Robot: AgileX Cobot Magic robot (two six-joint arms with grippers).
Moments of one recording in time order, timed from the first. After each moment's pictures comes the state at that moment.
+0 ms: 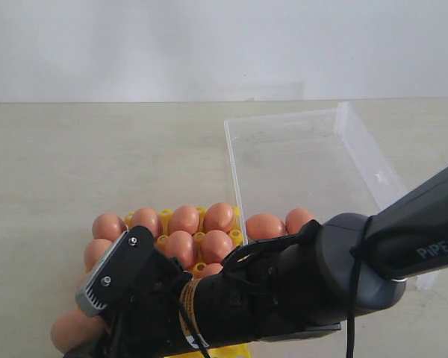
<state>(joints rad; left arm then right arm) -0.05 0.00 0.00 -0.14 0.10 0.12 0.85 1.98 -0.82 -0.74 -0.63 0.60</state>
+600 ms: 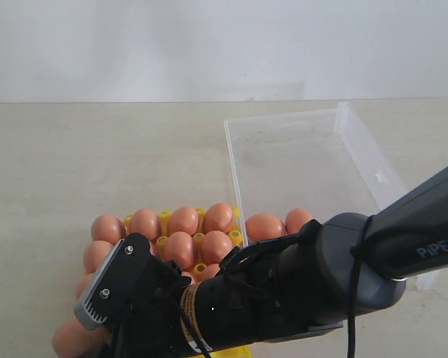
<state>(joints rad) -0.05 0.00 0.00 -0.14 0.10 0.12 0.85 1.98 -0.82 -0.81 -0.62 0.61</state>
